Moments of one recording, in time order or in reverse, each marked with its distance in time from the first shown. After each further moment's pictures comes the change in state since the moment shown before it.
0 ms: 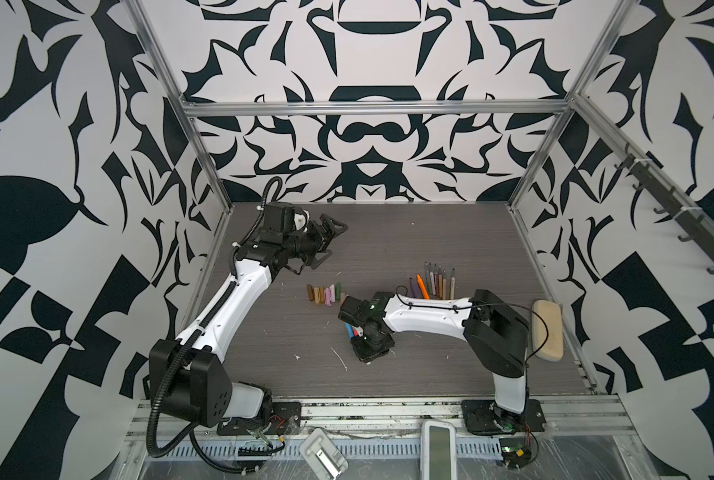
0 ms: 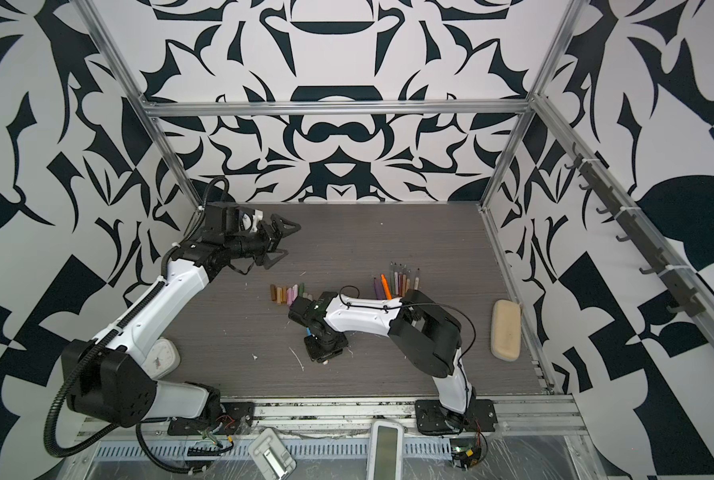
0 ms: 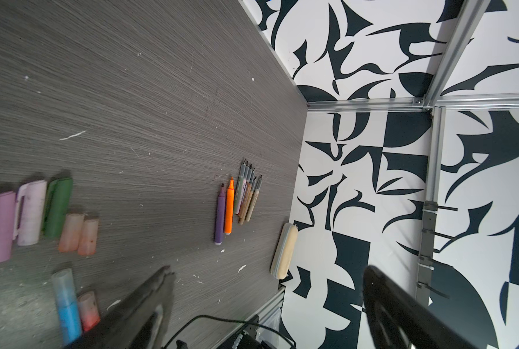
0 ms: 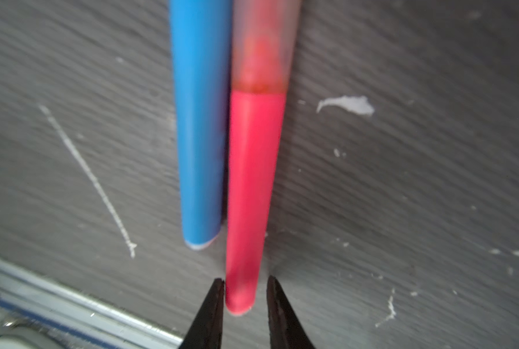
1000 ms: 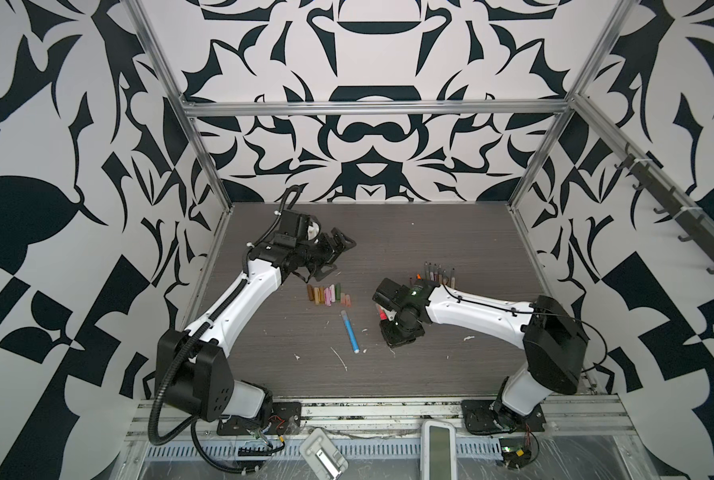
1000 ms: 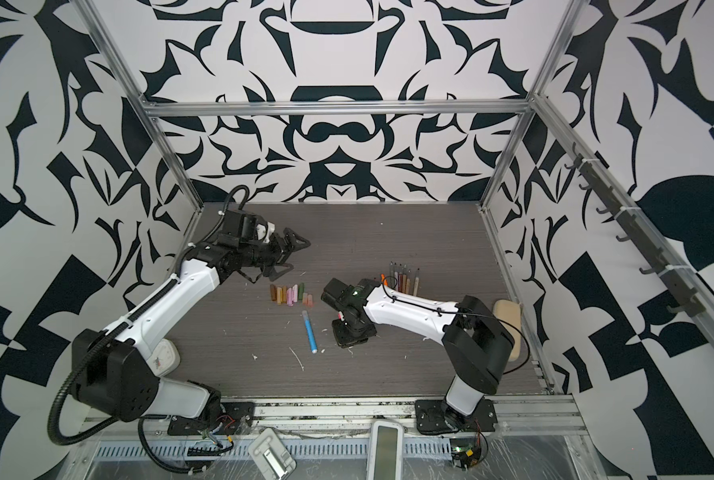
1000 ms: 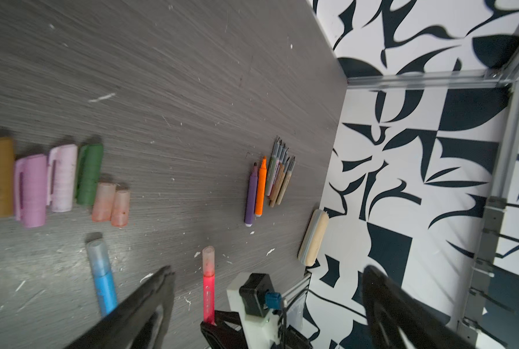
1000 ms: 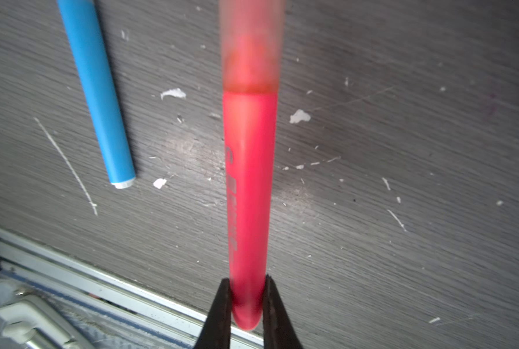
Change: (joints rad) left arm -0.099 0.050 -0.021 -0.092 -0.069 0.054; right arm -0.154 -0.309 -0.192 -0.029 0.037 -0.027
